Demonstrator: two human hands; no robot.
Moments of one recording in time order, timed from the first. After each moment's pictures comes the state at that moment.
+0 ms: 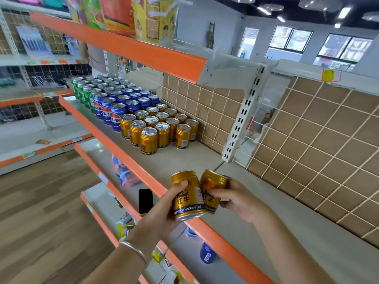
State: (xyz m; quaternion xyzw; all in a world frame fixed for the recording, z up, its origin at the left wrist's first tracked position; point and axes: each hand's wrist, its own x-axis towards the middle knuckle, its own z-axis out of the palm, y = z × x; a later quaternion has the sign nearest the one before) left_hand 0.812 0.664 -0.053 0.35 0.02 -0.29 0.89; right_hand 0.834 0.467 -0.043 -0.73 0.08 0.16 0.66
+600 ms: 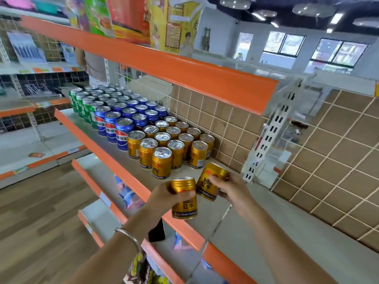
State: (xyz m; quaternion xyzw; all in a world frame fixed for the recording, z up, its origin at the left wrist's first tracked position) left_hand 0.949 0.736 -0.074 0.73 -0.02 -0.13 0.66; right_hand 0.953 0.531 -0.055 -0.73 0.12 0.02 0.68
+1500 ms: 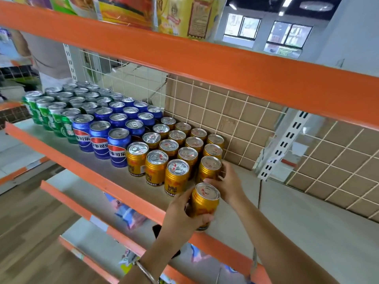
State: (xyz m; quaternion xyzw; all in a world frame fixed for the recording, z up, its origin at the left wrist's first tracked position) left_hand 1.012 0.779 -0.118 0.77 -0.19 -0.09 0.60; right_hand 1.039 0.606 -0.089 -0.79 0.15 -0.13 0.57
